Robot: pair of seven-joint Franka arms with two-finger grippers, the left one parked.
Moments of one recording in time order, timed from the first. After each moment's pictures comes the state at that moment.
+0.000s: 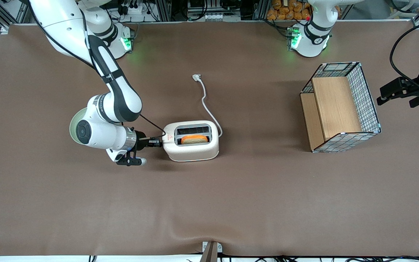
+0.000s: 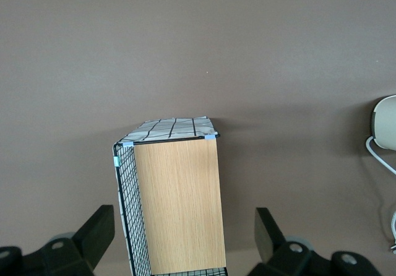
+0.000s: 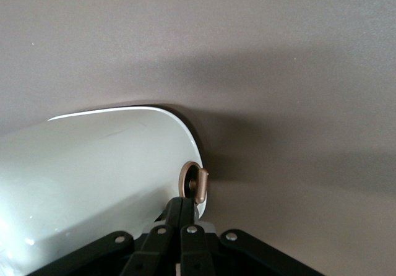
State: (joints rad) arm 0.33 0.53 0.01 -1.80 0.59 2.24 0.02
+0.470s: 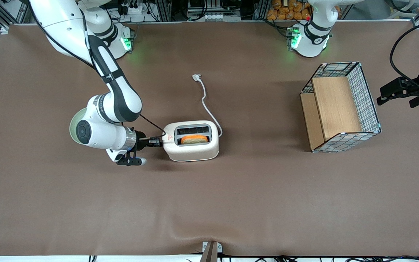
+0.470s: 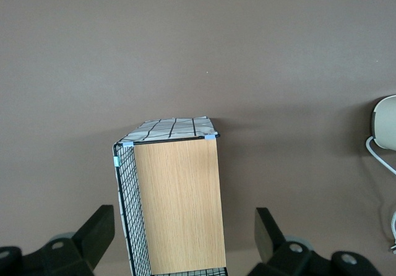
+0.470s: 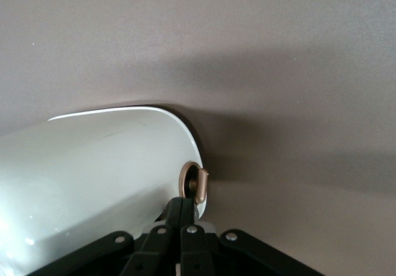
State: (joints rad) arm 0.33 0.53 0.01 -1.80 0.59 2.24 0.02
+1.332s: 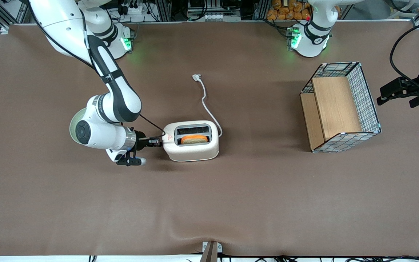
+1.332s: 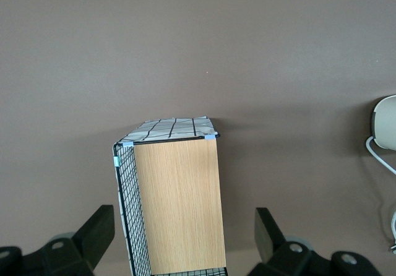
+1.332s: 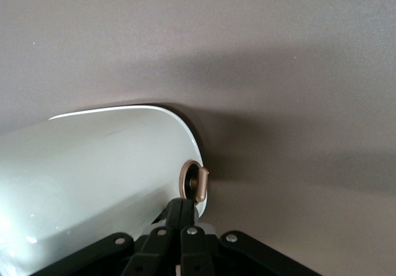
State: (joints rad) arm 0.33 0.53 0.01 -1.79 0.60 2.22 0.01
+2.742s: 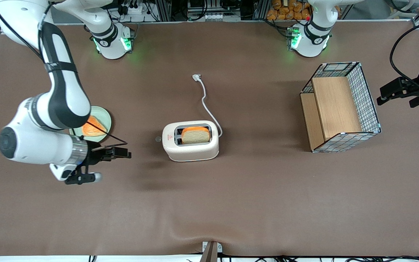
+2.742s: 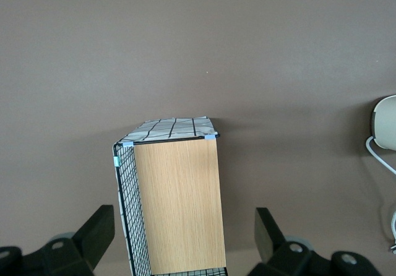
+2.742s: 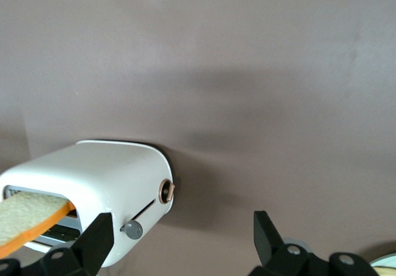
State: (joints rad) arm 0.17 0.53 -0.03 -1.39 0.42 1.85 -0.03
